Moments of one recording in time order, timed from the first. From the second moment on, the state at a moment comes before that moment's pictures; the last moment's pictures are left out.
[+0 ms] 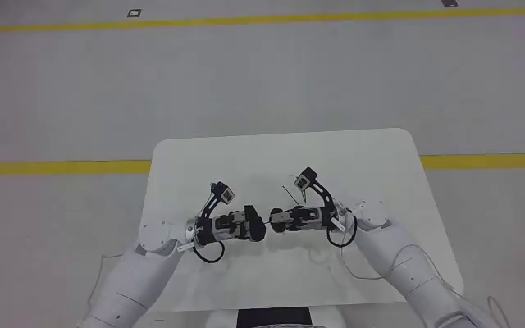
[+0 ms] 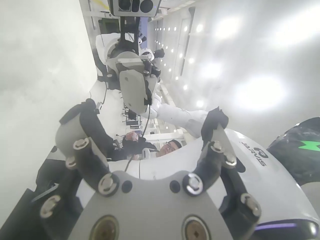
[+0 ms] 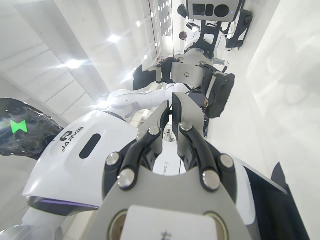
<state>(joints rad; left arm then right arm) 1.47 -1.11 -1.17 -1.52 -0.62 -0.28 -1.14 -1.23 -1.19 1.00 -1.27 0.66 -0.34 1.32</state>
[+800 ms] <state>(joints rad) 1.45 -1.09 -1.14 -1.52 -0.63 -0.28 -1.14 -1.27 -1.23 1.08 -1.31 0.55 -0.34 1.30</state>
